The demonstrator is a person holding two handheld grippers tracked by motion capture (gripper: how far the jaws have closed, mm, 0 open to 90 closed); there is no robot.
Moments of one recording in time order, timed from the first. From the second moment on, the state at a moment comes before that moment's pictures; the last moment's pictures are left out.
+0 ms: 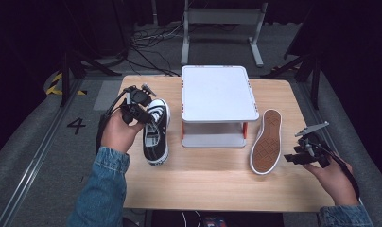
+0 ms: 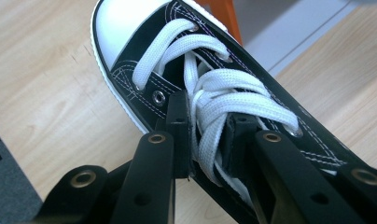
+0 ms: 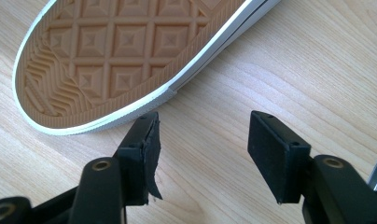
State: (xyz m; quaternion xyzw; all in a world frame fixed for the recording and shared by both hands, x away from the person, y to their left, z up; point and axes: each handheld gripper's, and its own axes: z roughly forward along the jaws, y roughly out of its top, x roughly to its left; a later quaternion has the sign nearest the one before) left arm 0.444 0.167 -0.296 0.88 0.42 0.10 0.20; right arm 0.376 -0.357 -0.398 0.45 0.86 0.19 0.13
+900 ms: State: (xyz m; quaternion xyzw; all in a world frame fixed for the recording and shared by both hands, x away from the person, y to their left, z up) left arm 0.482 0.134 -0.217 0.87 0.42 0.13 0.23; right arm 0.376 -0.365 -0.387 0.45 0.86 0.21 0.14
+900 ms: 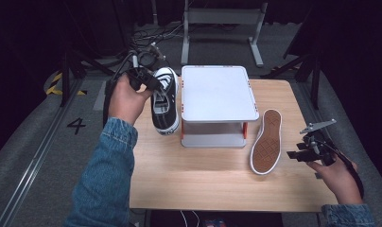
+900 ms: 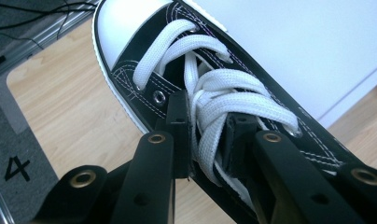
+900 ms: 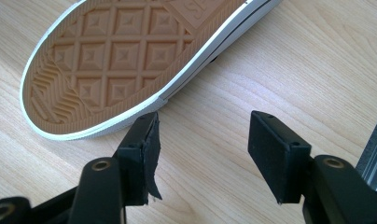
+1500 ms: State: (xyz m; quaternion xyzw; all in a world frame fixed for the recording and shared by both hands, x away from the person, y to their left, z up) left arm 0.519 0.071 -0.210 0.88 0.39 0.15 0.22; right arm 0.374 -0.369 -0.386 0.46 0.85 0.21 0.13
